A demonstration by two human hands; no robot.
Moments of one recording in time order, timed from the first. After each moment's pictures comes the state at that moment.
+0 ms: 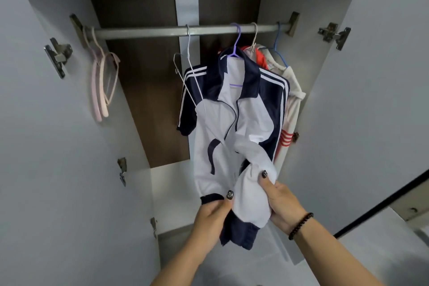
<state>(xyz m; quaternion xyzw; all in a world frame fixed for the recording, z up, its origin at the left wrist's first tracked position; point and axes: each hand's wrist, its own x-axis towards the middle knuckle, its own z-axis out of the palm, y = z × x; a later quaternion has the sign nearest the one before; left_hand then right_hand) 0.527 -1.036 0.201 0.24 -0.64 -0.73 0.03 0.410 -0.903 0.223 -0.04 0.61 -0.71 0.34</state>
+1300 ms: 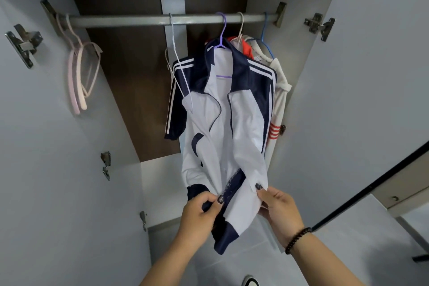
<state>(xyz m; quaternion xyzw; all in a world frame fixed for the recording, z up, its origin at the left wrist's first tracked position) 0.519 -1.018 0.186 0.24 -0.75 -0.60 0.09 0.420 -0.858 0.198 0.02 0.66 -0.70 0.26</state>
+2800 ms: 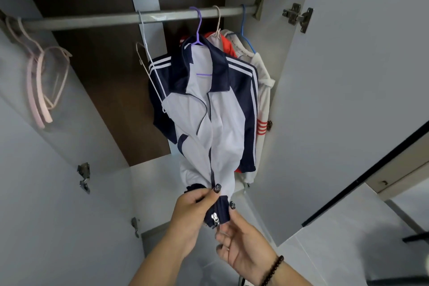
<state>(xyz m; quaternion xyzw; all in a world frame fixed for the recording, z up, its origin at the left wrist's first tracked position) 0.480 -1.005 0.214 0.25 -0.59 -0.77 0.04 0.455 -0.872 0.194 0.17 0.45 -0.74 0.46</state>
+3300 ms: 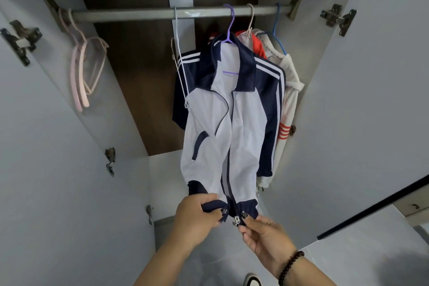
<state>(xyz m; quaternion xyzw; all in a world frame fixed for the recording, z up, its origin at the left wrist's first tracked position) 0.505 -1.020 0.207 0.31 -0.72 -0.63 0.03 0.437 -0.862 0.181 0.18 0.52 -0.73 0.41</state>
